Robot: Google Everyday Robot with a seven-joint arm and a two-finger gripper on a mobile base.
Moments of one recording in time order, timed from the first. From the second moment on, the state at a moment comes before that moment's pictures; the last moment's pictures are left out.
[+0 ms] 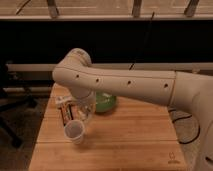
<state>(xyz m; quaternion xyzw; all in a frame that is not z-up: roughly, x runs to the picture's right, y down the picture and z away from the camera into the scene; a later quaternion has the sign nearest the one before) -0.077 0.097 0.632 -0.23 -0.22 -0.71 0.62</state>
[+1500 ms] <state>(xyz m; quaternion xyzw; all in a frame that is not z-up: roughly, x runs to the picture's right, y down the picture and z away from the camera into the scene) -0.106 0.156 0.633 -0.25 -0.28 -0.74 0.56</state>
